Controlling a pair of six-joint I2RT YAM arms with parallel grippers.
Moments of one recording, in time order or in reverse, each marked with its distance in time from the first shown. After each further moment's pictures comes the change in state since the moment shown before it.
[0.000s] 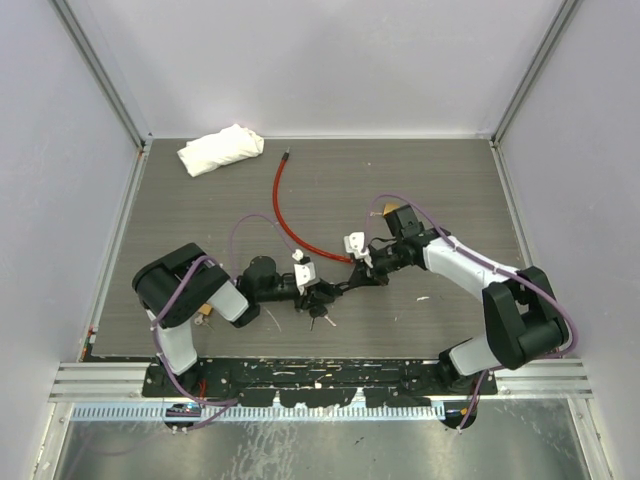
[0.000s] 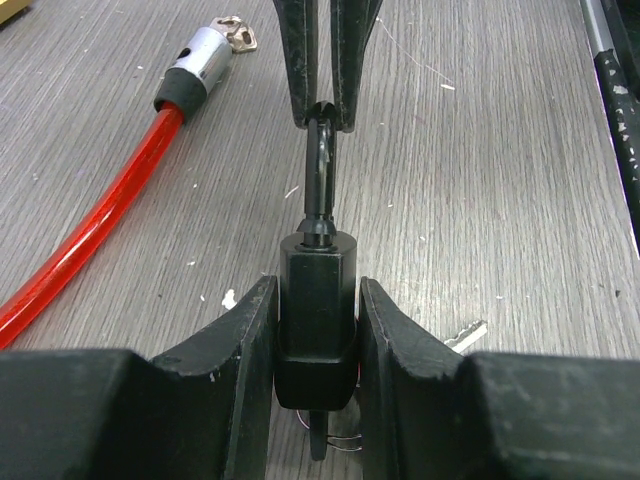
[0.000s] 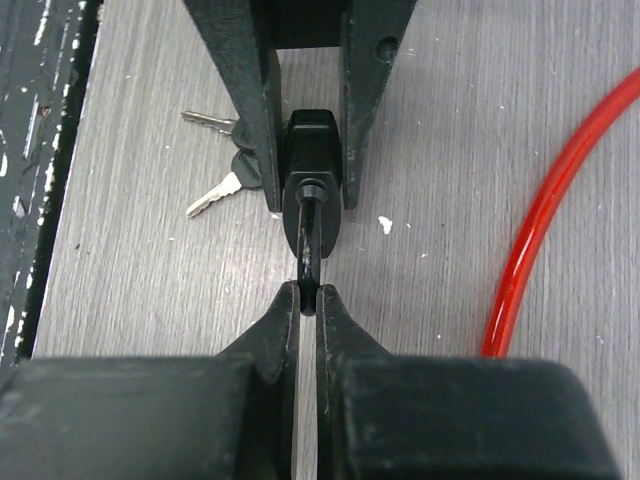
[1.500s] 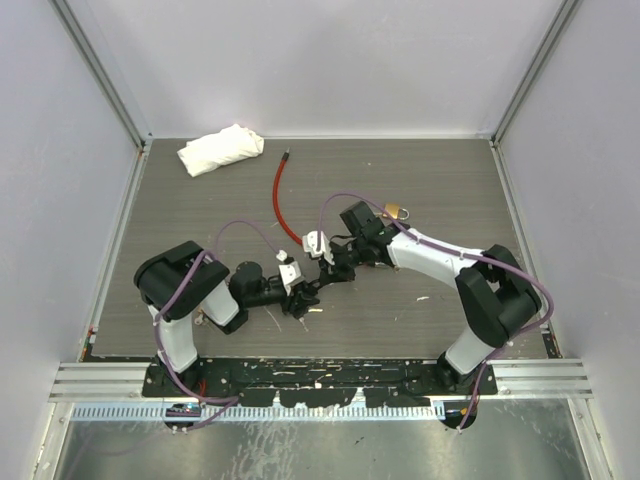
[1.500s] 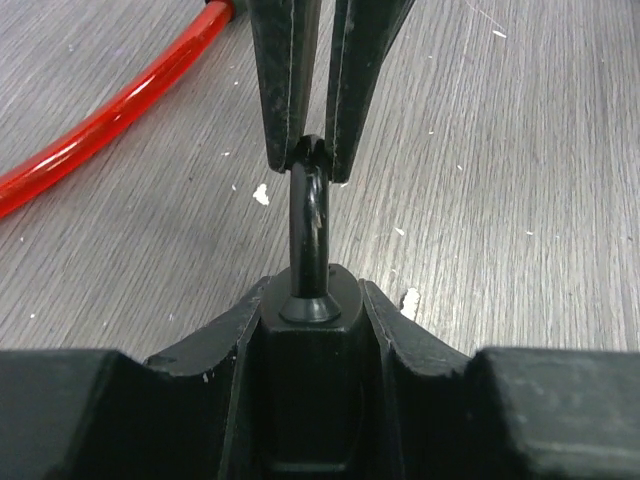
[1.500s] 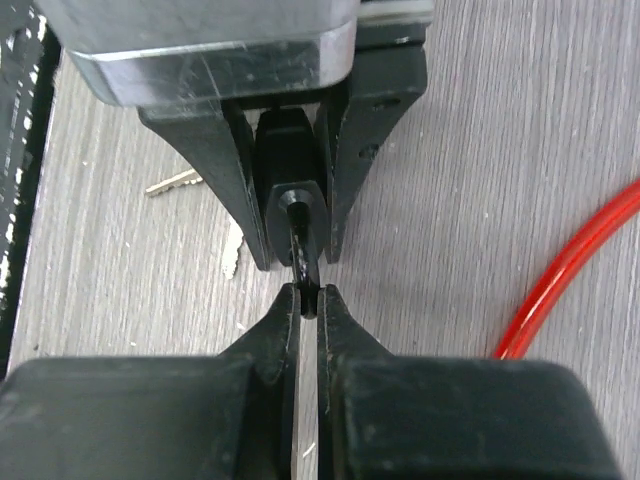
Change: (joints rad) left arm 0.079 0.040 -0.107 0.111 -0.034 -0.077; right arm 0.255 0.184 0.154 0.146 0.187 0.260
